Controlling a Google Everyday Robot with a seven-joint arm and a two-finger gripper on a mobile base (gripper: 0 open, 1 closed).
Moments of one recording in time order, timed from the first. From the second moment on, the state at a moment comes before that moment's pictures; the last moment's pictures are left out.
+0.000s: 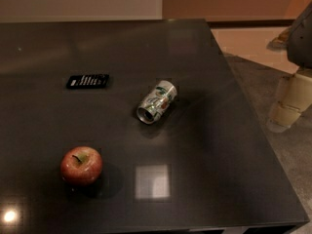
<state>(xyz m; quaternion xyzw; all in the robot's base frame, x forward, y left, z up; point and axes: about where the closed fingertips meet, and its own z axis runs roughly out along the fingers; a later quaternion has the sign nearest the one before) 0.438 -0.217 0.976 -0.60 0.78 -0.03 0.16</state>
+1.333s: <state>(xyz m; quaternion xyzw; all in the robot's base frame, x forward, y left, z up) 0.479 -0.164 0.979 -0.71 0.68 0.00 0.18</state>
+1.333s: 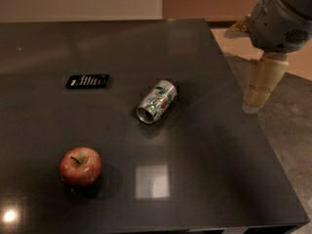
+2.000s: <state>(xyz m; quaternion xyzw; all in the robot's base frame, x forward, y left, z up) 0.496 -0.116 0.964 -0.79 0.58 0.01 0.18</state>
